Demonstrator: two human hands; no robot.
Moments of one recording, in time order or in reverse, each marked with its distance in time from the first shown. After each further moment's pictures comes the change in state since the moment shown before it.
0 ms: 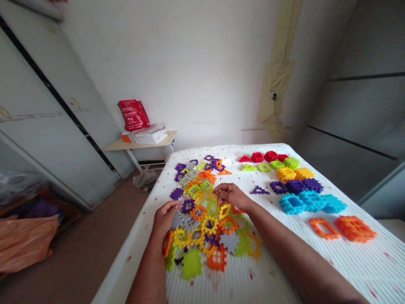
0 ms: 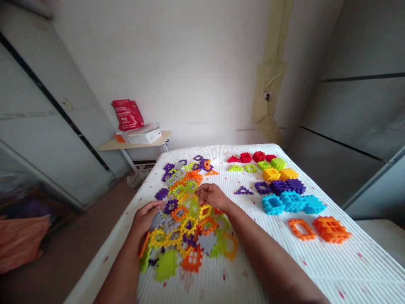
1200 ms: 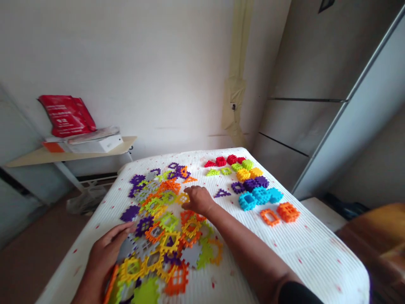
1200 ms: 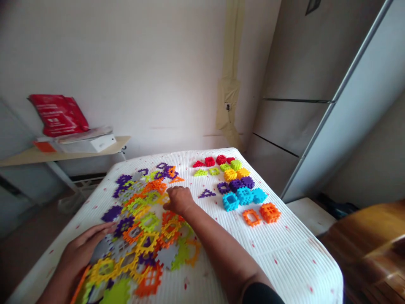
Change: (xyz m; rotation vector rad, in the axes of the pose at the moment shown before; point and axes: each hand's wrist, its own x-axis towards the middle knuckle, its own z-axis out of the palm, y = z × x) left_hand 0.003 0.015 -0.004 0.140 0.041 -0.056; right_hand -0.003 -0.023 -0.022 -0.786 0.148 0.129
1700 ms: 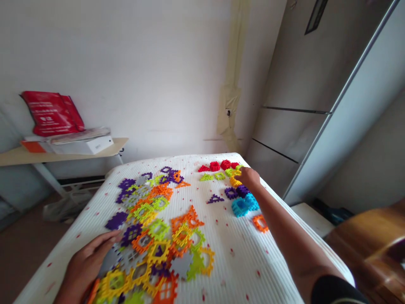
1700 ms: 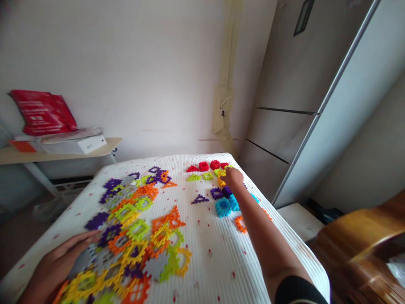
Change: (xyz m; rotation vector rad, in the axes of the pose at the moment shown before) left_hand 0.003 -0.003 -0.001 0.125 0.009 -0.063; right_hand -0.034 0.190 -0.066 -0.203 0.084 0.684
